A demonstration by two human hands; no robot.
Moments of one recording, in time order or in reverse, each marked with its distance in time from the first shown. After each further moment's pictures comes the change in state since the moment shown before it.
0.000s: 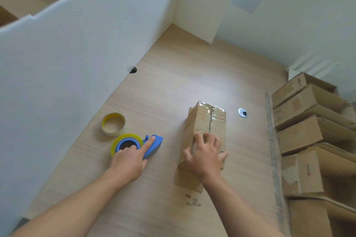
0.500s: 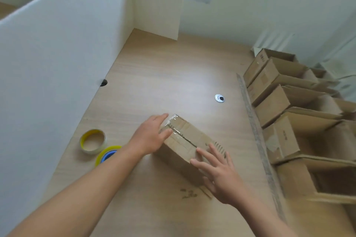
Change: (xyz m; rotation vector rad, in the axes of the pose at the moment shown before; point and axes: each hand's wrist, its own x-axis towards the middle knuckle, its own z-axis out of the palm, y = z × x) left_hand 0.043 0.090 -0.085 -0.488 0.092 0.346; right_hand -0.071 0.114 -0.007 -0.046 -0.163 -0.359
